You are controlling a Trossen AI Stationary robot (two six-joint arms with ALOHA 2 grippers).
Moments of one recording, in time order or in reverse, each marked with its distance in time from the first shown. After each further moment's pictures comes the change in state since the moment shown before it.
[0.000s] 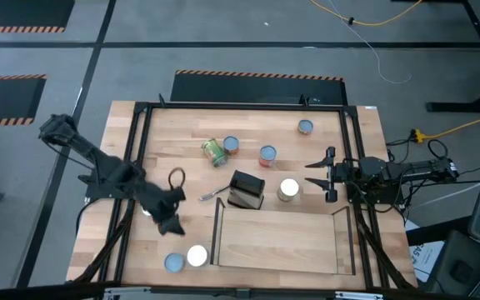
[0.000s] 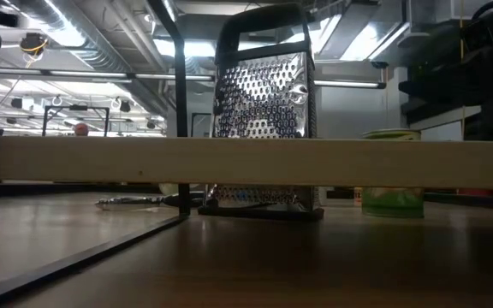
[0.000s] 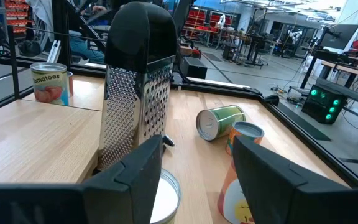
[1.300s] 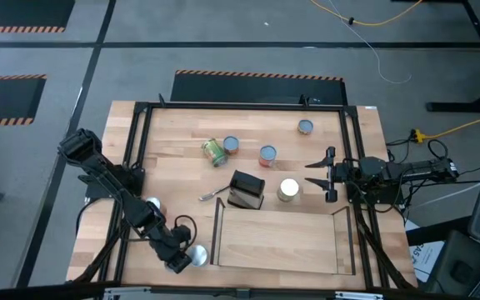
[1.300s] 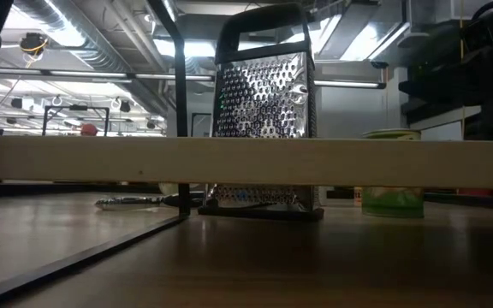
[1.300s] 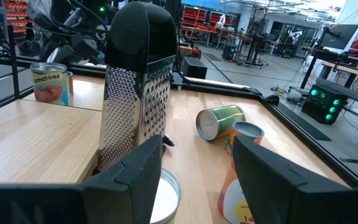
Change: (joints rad) left arm -0.207 0.454 0.000 0.219 0.051 -0.338; right arm 0.000 0.000 0.000 0.000 0.000 0.000
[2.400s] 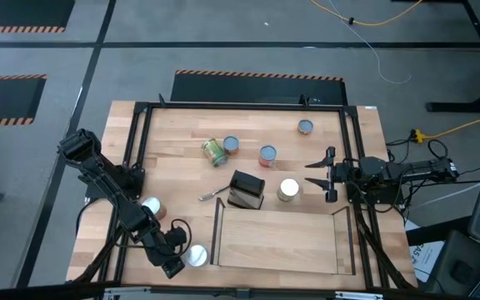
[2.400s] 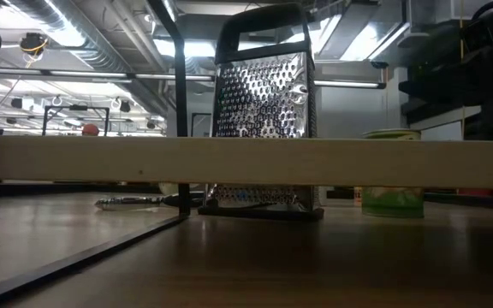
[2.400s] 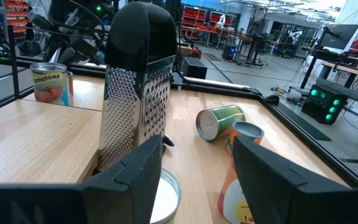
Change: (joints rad) left arm -0.074 0.000 0.000 -0.032 -0.098 0.073; right arm 0.000 0.000 0.000 0.000 0.000 0.000
